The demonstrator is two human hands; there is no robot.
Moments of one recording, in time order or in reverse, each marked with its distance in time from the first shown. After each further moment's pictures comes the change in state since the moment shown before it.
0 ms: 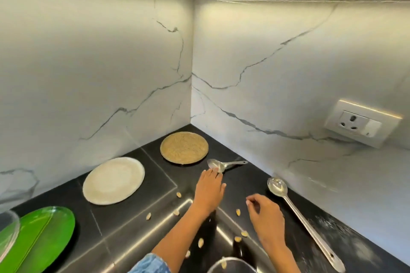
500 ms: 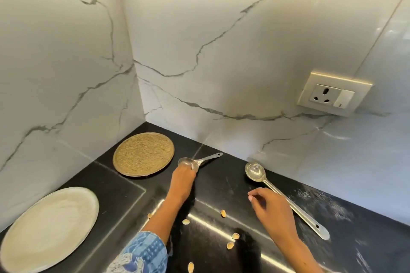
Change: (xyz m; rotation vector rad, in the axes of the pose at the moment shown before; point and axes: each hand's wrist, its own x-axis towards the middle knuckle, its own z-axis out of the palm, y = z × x) left_hand 0.093 -0.057 0.069 0.026 0.030 0.197; right_hand 0.019 0.032 -0.009 -0.055 0.056 0.143
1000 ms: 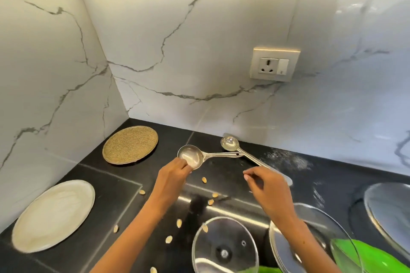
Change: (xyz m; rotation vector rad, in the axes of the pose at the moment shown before) left_hand -0.107 0.076 -0.106 -0.045 0.245 0.423; right_hand -0.093 0.007 -0.064 0.087 0.204 -0.092
